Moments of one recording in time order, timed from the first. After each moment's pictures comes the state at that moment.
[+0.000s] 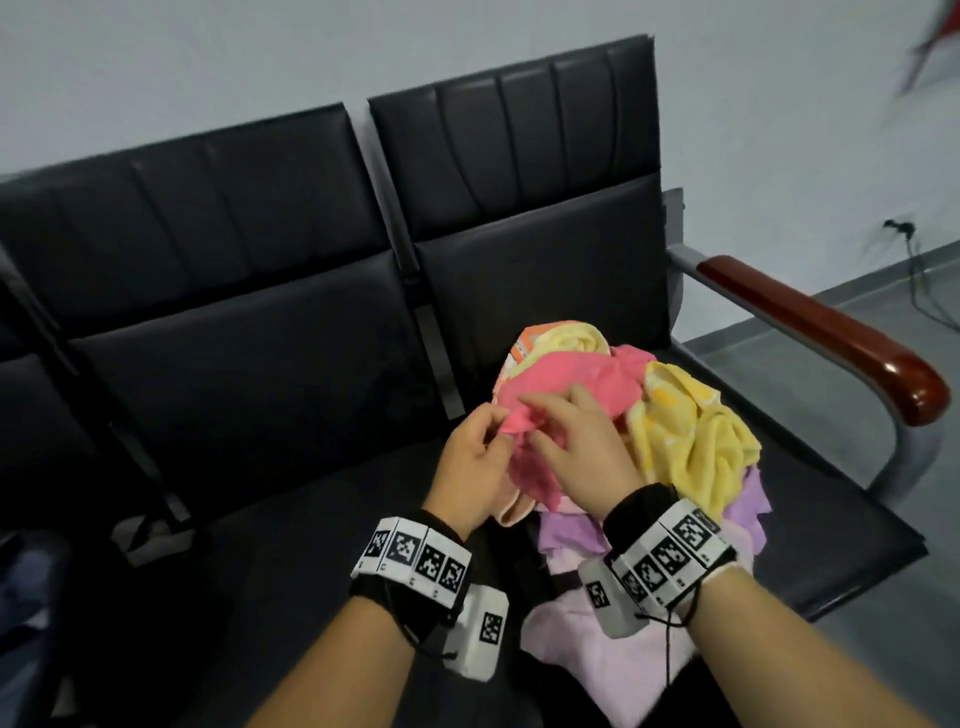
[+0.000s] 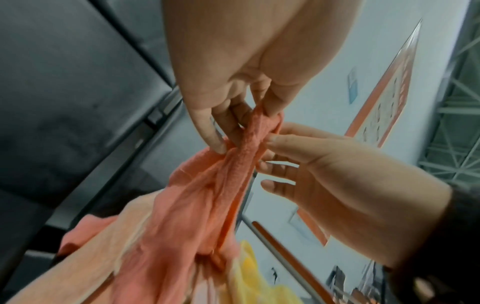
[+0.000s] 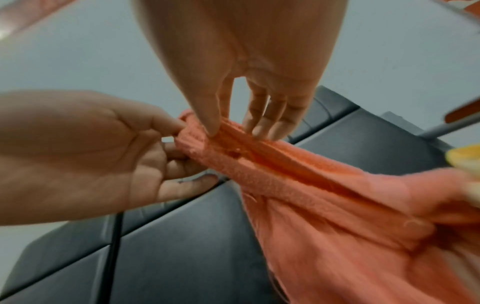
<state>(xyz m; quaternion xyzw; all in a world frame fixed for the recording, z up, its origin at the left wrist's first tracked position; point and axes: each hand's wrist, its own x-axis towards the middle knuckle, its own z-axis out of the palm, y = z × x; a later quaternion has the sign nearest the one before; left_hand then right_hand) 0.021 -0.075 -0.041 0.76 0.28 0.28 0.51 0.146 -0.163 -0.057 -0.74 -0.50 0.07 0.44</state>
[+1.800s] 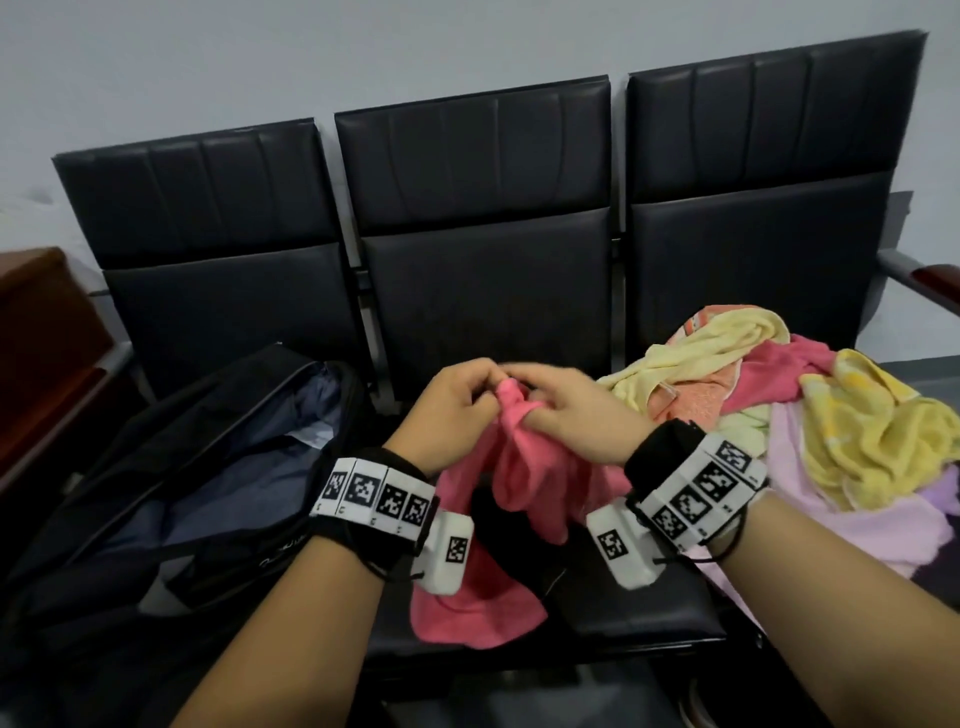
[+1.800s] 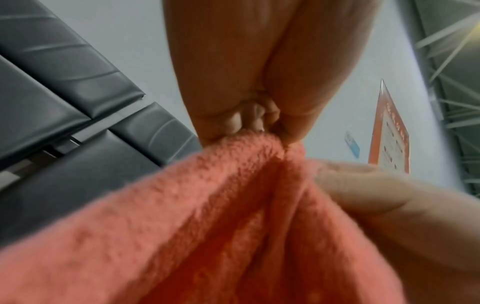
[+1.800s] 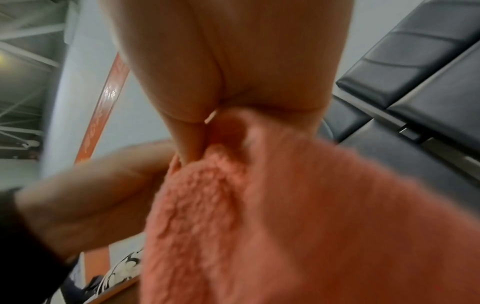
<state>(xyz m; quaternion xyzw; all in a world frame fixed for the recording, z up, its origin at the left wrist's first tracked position) -0.271 -0.053 0.017 0.83 0.30 0.31 0.36 -0.099 -0.123 0.012 -0.55 -0.68 0.29 0.38</state>
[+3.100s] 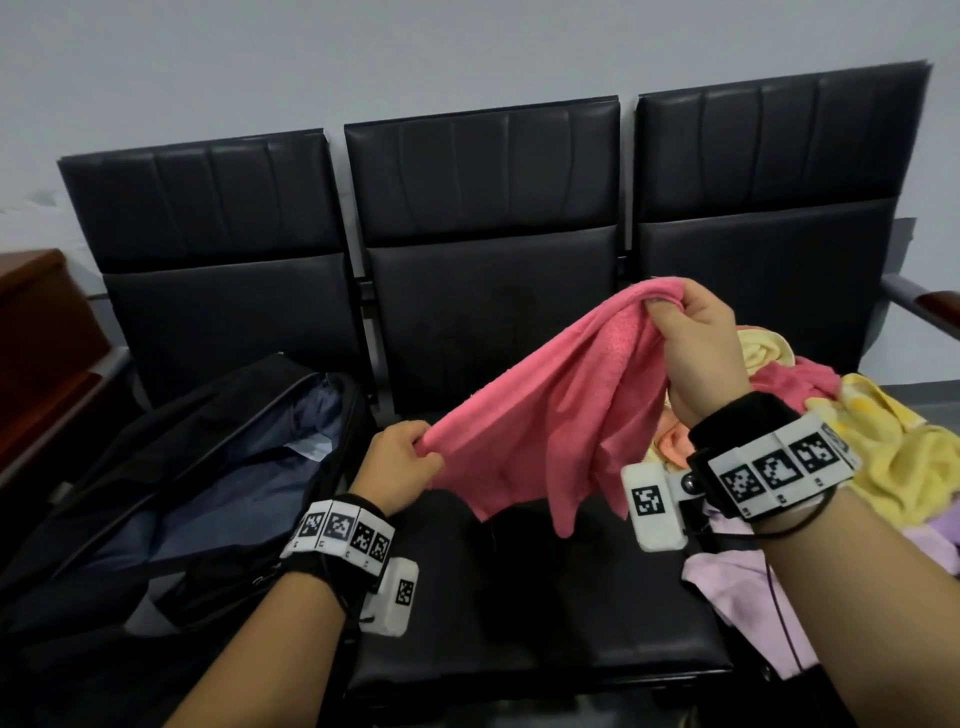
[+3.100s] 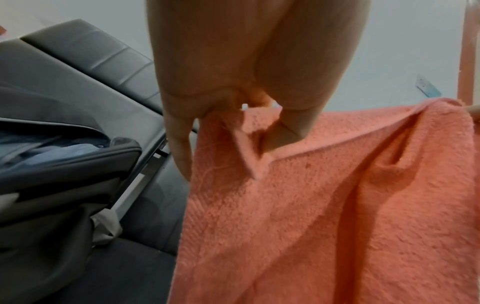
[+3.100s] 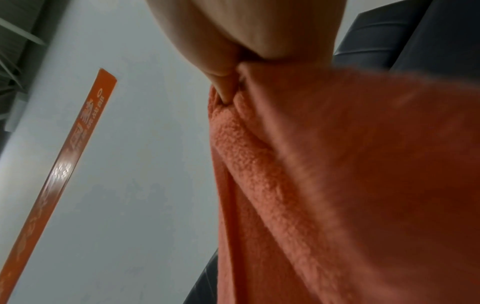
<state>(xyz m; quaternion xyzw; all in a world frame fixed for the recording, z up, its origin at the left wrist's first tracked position) -0.327 -0.010 -0.049 0.80 0.48 0.24 0.27 -0.042 -0.112 0.054 -0.54 -0.41 0.19 0.71</state>
